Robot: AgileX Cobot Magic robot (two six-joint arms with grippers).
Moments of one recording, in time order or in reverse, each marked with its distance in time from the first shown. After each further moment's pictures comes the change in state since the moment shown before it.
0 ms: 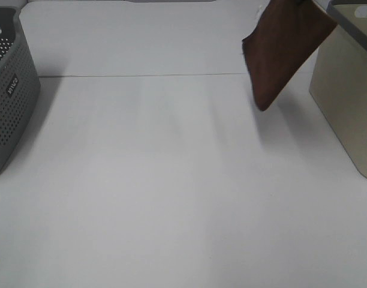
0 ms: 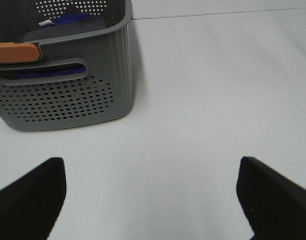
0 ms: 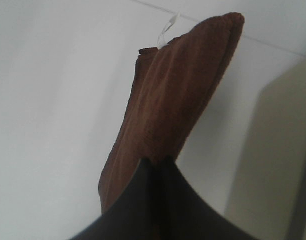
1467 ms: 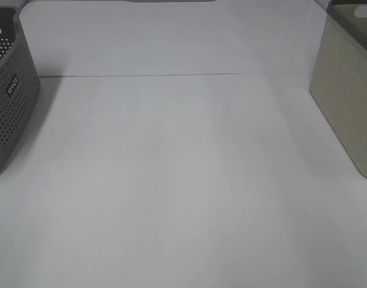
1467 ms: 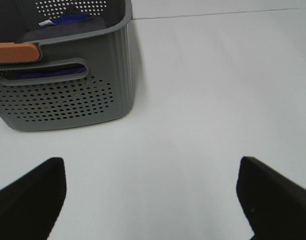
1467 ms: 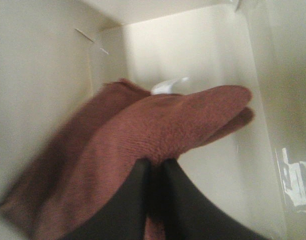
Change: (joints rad) left arm 0.000 0.000 0.000 0.000 0.000 0.000; right arm -0.721 0.307 -0.162 0.362 0.067 -0.244
